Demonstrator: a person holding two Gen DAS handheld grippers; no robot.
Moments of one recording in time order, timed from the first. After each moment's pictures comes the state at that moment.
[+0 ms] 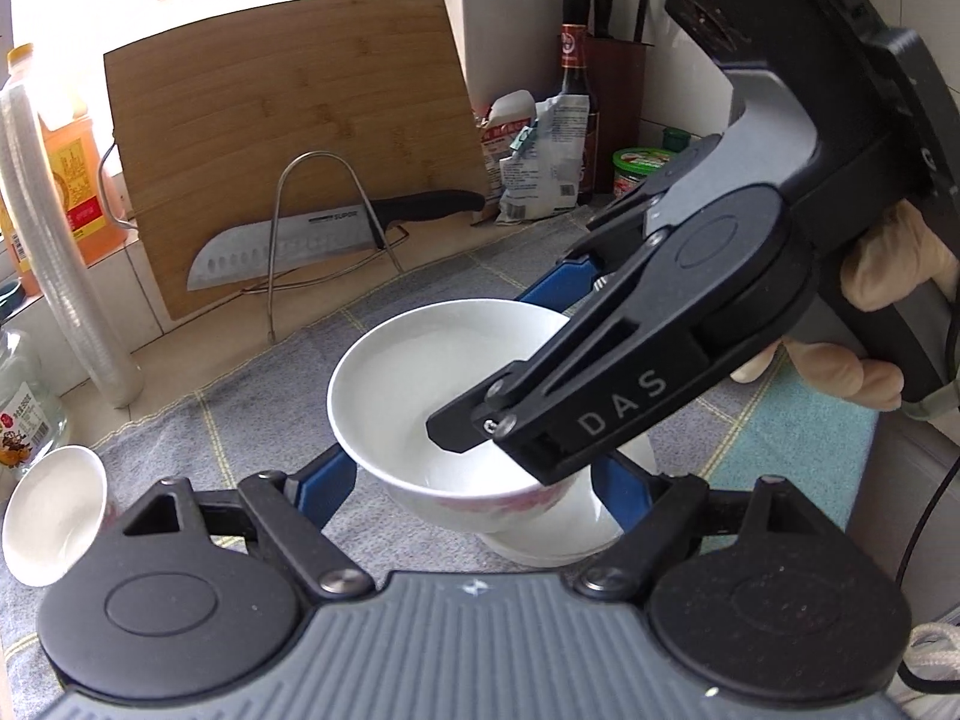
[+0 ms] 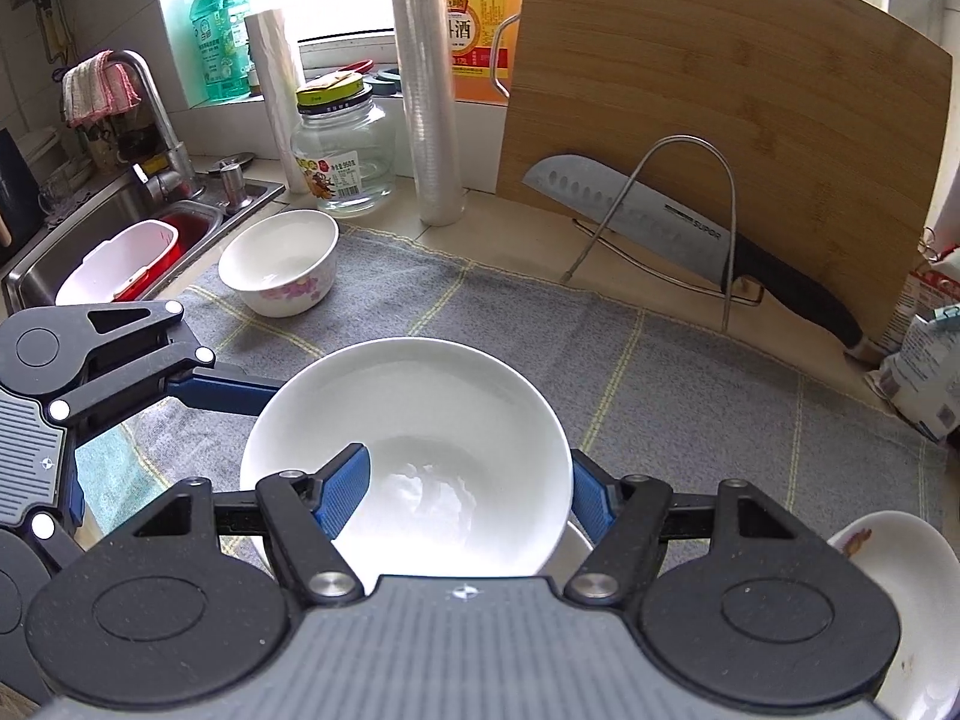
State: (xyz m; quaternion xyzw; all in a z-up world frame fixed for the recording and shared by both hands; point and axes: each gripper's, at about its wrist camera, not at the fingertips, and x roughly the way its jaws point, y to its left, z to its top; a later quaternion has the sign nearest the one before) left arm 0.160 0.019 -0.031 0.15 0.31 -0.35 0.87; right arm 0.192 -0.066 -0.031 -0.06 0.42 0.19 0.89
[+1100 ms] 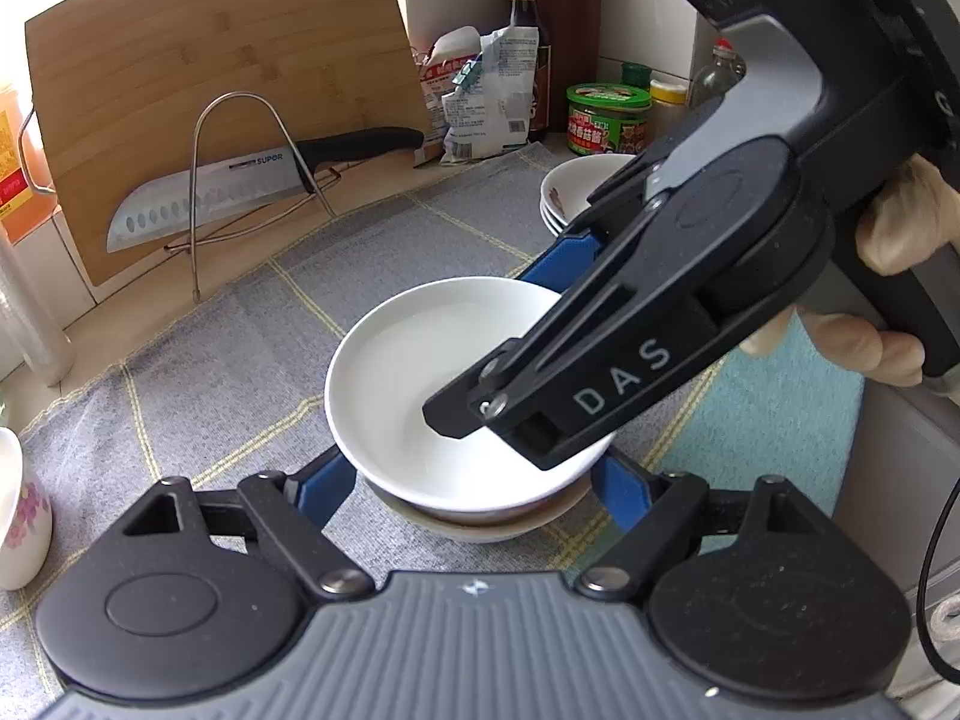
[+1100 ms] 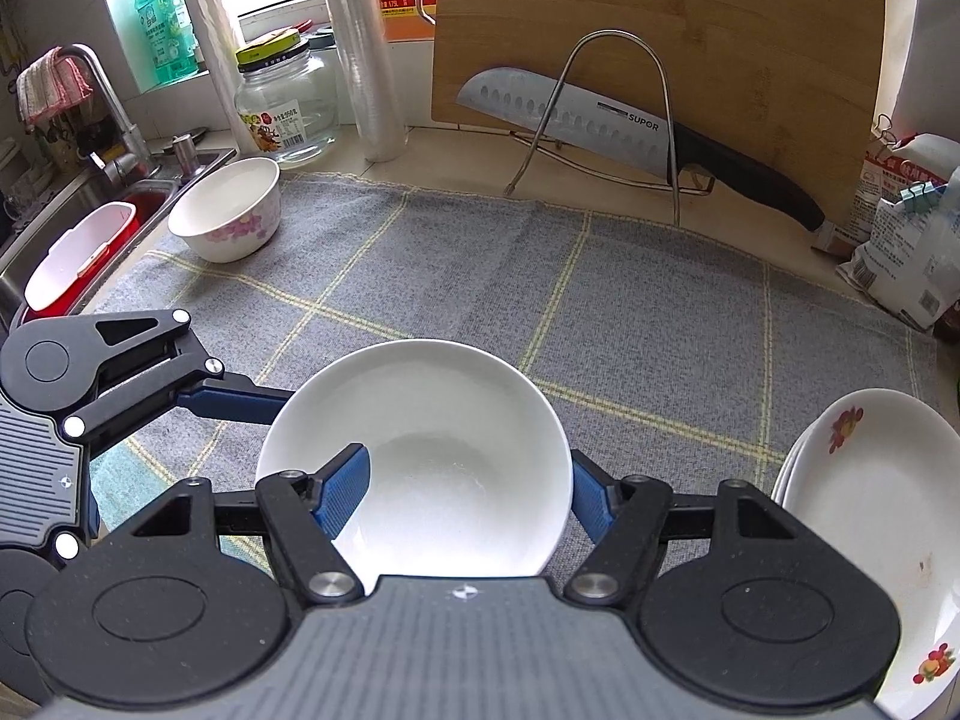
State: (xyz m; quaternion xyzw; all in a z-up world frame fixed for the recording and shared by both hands) left arm 0.157 -0.012 -0.061 0.18 0.35 -0.37 0.84; right arm 0.182 -0.096 -0.062 -0.03 0.45 0.16 0.88
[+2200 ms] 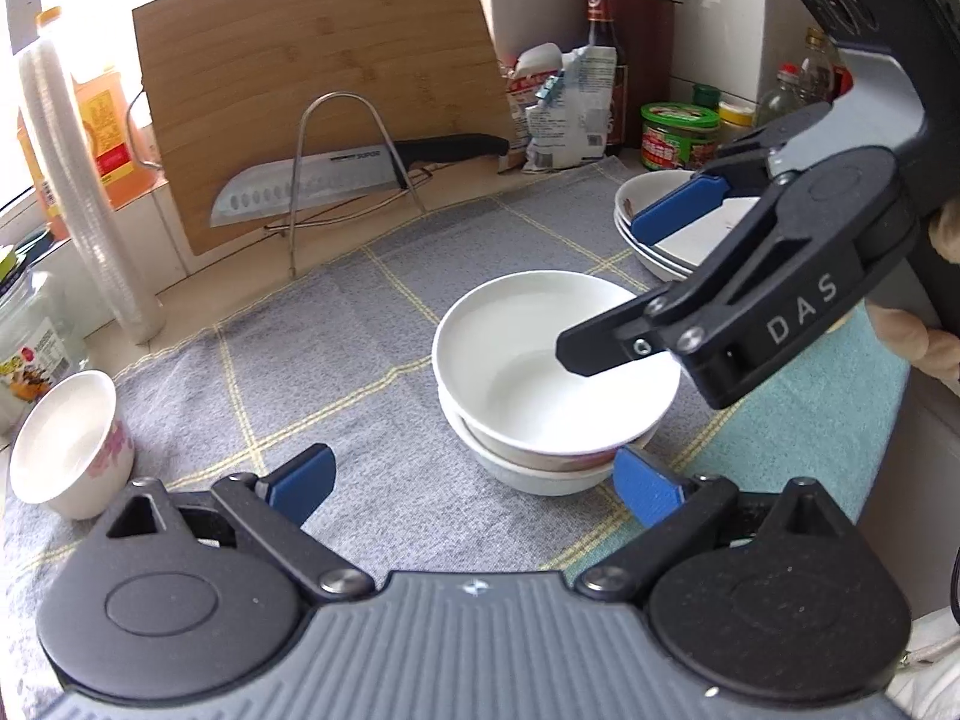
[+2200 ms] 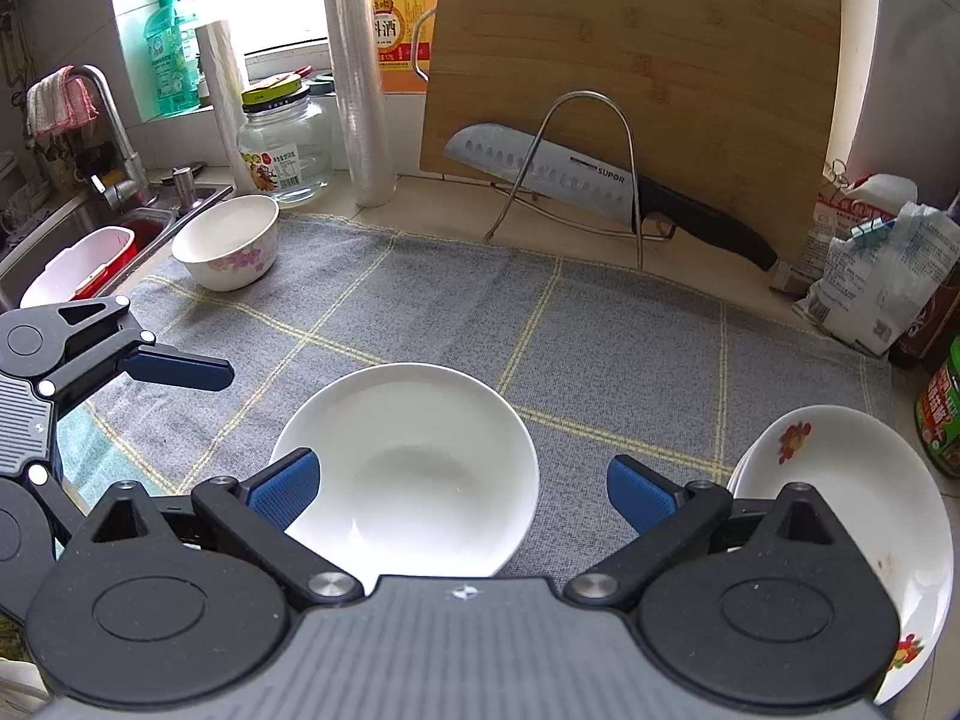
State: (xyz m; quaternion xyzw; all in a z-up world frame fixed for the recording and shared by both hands) left arm 0.135 0.022 -0.048 0.16 0.34 -0.29 0.88; right arm 0.151 -0.104 -0.045 -0.06 0.39 0.16 0.91
